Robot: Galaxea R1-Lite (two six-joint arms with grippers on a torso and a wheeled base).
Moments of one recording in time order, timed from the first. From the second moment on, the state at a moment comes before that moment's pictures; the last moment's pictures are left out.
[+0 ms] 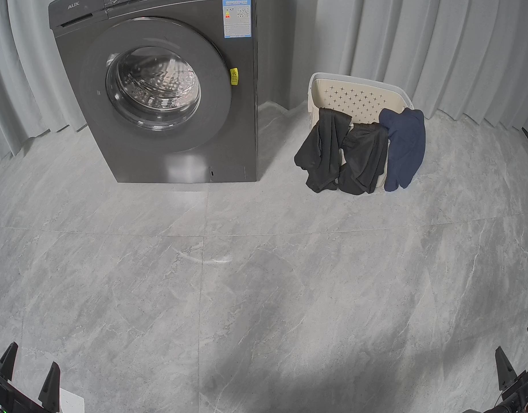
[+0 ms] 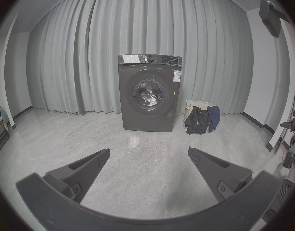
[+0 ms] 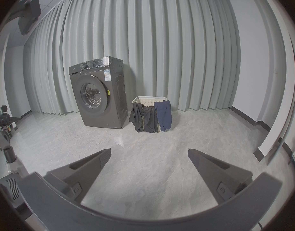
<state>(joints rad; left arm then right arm) 0.00 0.02 -0.02 0.00 0.02 -0.04 0.00 0.02 -0.02 0.01 0.02 0.00</state>
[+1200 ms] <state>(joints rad) 0.00 0.02 -0.02 0.00 0.02 -0.04 0.00 0.02 -0.02 0.01 0.03 0.00</state>
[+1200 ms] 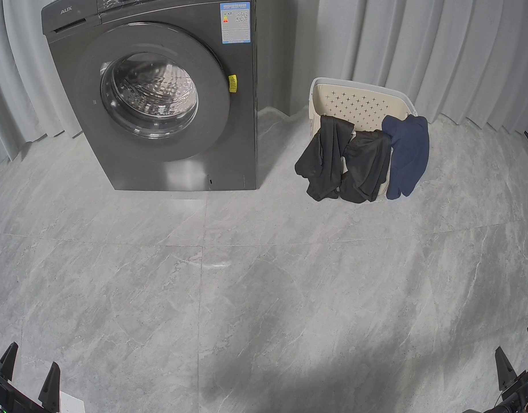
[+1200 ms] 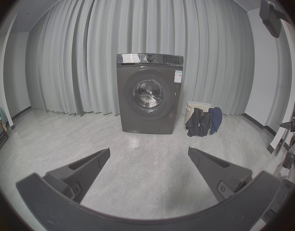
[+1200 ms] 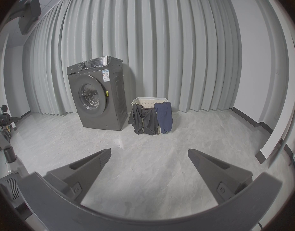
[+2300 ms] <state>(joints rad) 0.00 0.02 -0.02 0.00 0.02 -0.05 0.00 0.02 -0.02 0.01 0.03 0.00</state>
